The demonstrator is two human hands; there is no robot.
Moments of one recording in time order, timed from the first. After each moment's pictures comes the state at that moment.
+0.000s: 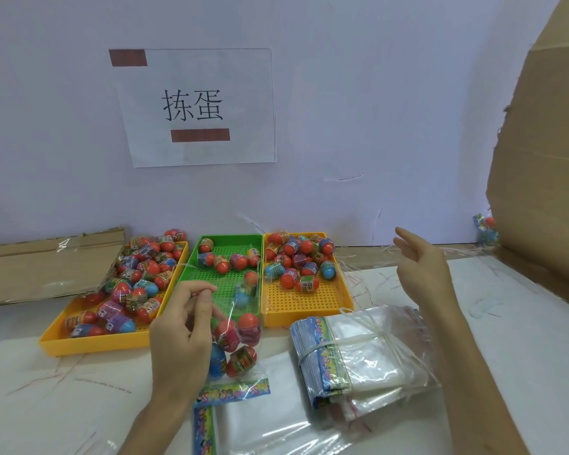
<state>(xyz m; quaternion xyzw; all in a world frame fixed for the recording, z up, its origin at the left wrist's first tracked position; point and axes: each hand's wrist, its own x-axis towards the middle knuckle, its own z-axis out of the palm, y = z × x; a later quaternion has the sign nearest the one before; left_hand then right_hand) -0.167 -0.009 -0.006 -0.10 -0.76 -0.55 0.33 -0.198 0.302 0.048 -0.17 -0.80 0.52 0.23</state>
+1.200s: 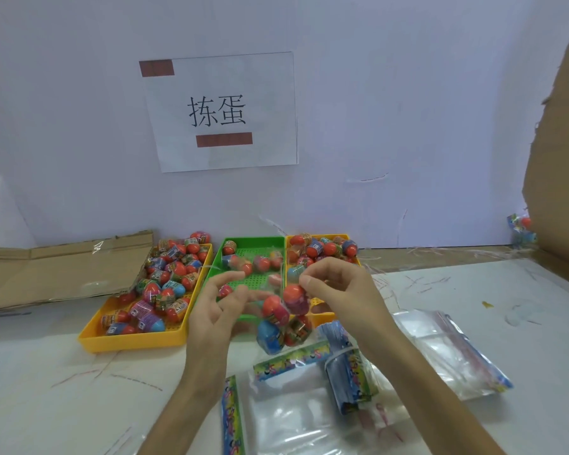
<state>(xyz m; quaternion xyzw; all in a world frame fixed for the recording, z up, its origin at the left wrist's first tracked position) -0.168 -0.008 0.008 -0.10 -0.63 -0.75 0.14 -0.177 0.184 0.044 0.10 -0.73 0.67 0.08</state>
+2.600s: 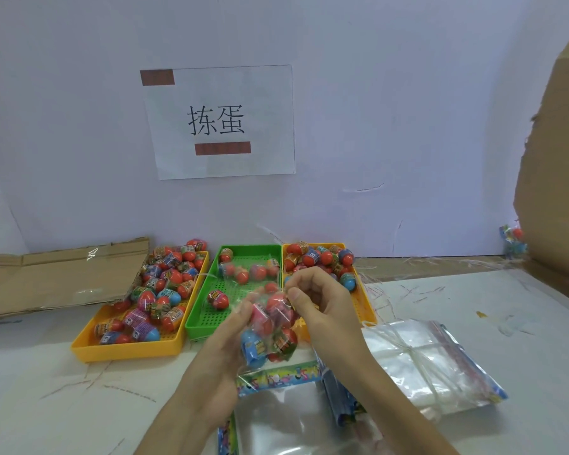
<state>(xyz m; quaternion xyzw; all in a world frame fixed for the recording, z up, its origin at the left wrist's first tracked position) -0.158 -0.003 0.011 -0.02 -0.49 -0.86 -0.11 -0.175 0.156 0.027 0.14 -0.72 0.65 0.17</state>
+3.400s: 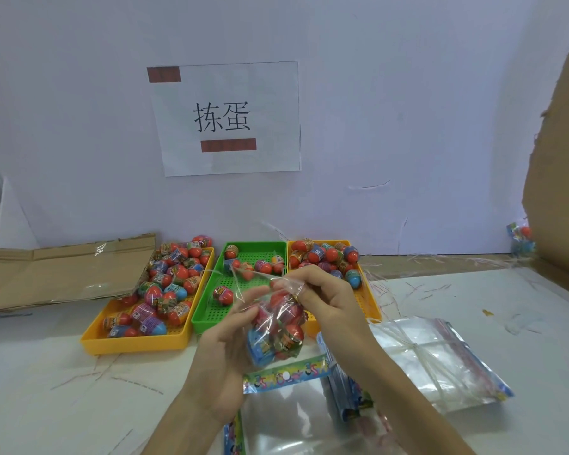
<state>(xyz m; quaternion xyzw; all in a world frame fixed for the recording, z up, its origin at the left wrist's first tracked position) -0.155 -0.002 0.014 -0.05 -0.48 -0.87 -0.09 -0.172 0.160 0.037 0.18 -0.71 0.67 0.09</state>
